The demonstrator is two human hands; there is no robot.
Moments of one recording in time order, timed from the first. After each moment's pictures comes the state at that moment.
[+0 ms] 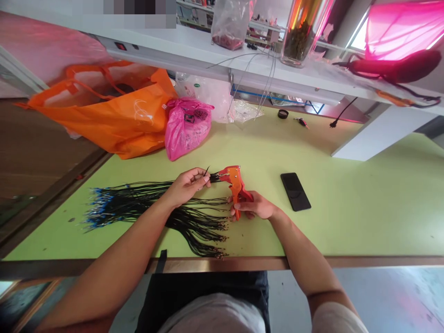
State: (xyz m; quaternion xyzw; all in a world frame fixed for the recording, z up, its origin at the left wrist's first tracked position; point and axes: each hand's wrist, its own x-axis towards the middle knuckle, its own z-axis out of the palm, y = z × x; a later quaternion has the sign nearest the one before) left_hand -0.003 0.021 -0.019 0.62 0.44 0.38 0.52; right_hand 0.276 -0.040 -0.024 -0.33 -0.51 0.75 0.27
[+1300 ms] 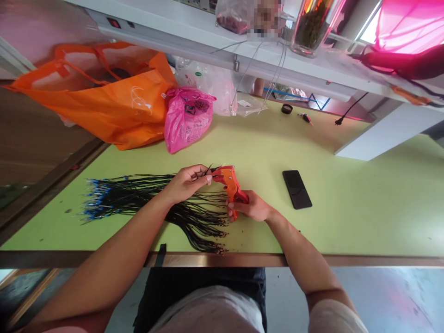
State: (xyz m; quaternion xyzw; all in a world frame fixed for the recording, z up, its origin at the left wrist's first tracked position) left_hand -0.001 0.014 -0.009 0.64 0.41 0.38 0.53; right_hand 0.256 -0.049 -0.023 -0.36 -0.54 0.71 0.27
